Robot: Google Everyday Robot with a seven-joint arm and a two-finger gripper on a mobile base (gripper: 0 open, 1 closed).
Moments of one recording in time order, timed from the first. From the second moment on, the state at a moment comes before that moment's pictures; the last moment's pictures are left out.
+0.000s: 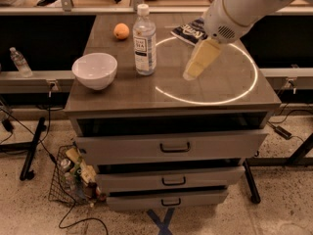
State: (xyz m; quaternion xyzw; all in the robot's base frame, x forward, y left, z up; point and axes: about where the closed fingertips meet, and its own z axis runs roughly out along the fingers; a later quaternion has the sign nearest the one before) arm 0.607 -0.109 0.955 -0.58 0.75 -0.01 0.32
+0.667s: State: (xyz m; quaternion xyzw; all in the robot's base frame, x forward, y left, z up) arm 0.664 -0.057 0.925 -0.54 0.74 0.09 0.39
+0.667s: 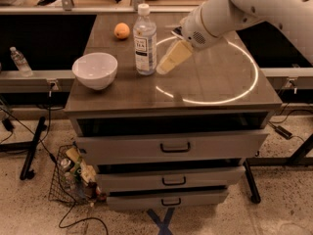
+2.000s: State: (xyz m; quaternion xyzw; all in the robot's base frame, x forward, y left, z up) arm 0.736 0.003 0.919 -0.49 0.71 0.21 0.46
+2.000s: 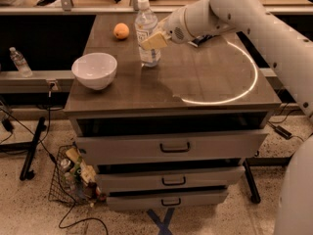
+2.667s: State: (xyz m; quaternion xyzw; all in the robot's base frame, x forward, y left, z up) arm 0.742 -0.053 0.958 -0.55 0.74 -0.01 0.39
